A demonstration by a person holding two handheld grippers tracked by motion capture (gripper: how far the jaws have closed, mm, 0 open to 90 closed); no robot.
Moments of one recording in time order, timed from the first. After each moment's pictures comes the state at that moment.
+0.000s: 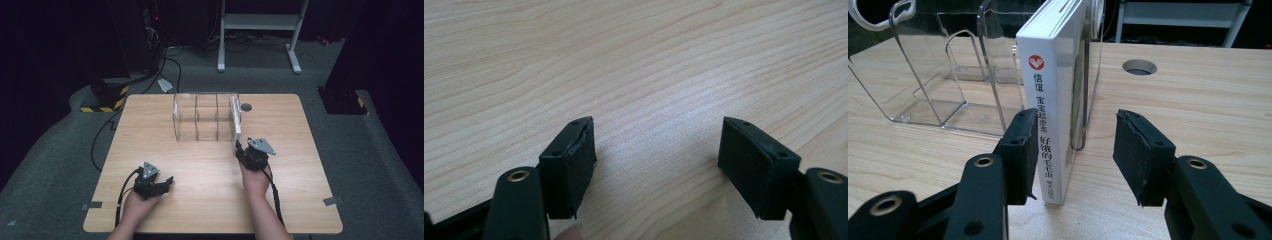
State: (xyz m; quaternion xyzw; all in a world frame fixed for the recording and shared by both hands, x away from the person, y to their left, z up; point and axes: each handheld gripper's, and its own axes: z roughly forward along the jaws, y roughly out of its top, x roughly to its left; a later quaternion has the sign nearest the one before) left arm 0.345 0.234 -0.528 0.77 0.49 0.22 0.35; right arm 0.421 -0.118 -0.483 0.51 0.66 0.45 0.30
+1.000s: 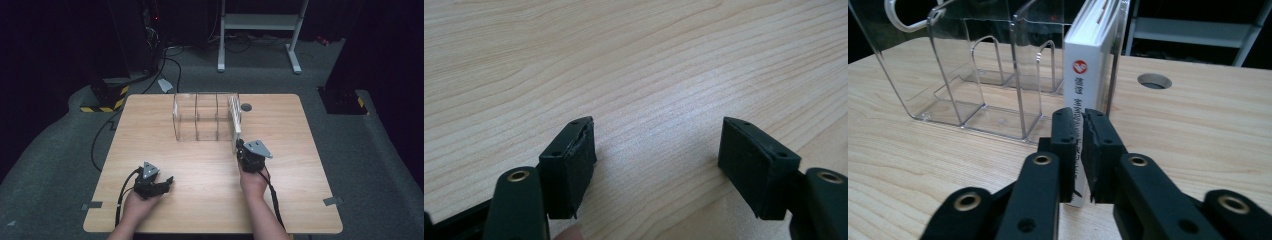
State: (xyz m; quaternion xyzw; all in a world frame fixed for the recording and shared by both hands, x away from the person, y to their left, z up) left arm 0.346 0.234 -0.528 0.77 0.49 0.22 0.35; right arm 0.413 -0.109 -0.482 0.47 0.67 0.47 0.32
